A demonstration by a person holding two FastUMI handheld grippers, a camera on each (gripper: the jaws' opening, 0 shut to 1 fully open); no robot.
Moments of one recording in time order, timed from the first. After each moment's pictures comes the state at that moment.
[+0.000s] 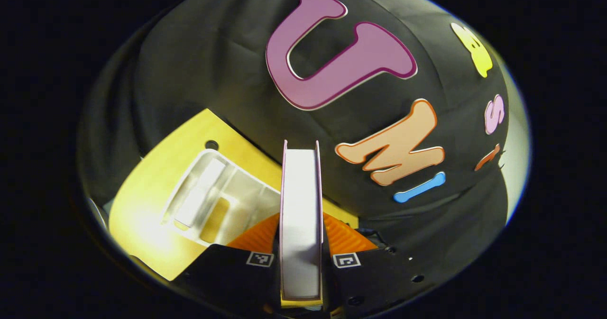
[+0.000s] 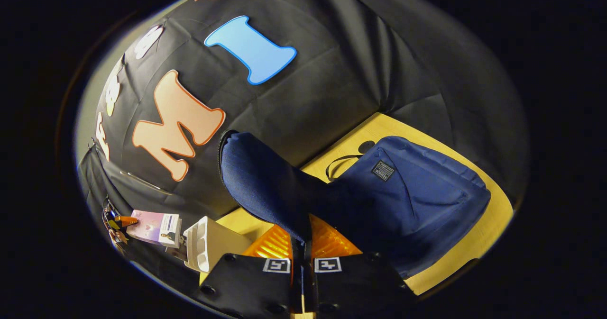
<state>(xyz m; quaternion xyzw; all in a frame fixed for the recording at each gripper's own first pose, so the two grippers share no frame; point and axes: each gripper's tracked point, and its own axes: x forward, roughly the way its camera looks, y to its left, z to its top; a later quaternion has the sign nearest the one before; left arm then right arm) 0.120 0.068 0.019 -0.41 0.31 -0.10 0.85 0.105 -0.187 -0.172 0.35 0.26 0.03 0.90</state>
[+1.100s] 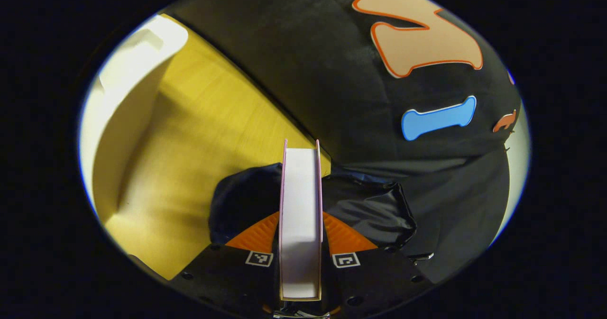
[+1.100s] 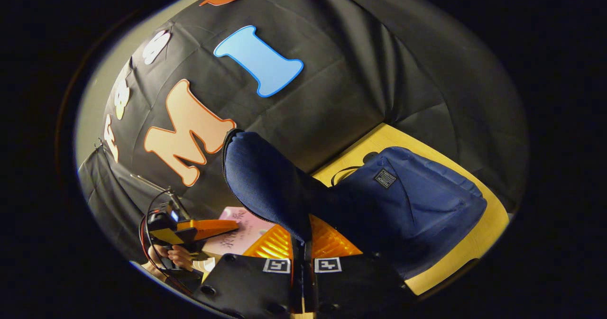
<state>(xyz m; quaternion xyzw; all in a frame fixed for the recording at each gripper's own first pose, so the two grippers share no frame) 0.143 -0.344 -0.155 -0.47 0.44 -0.20 0.74 0.100 -0.198 -0.153 0.35 0.23 0.05 0.91</state>
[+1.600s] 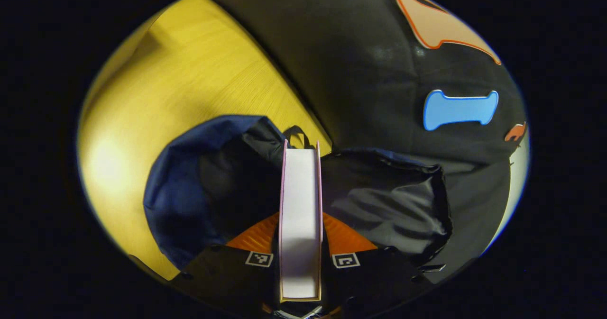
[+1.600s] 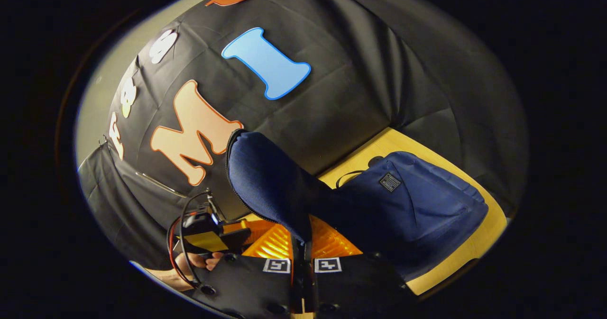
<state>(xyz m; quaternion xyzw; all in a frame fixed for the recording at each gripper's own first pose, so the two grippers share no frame) 0.141 -0.437 -0.204 -0.51 0.46 -0.19 0.70 0.098 -0.197 -0.147 0.35 0.21 0.06 0.91</state>
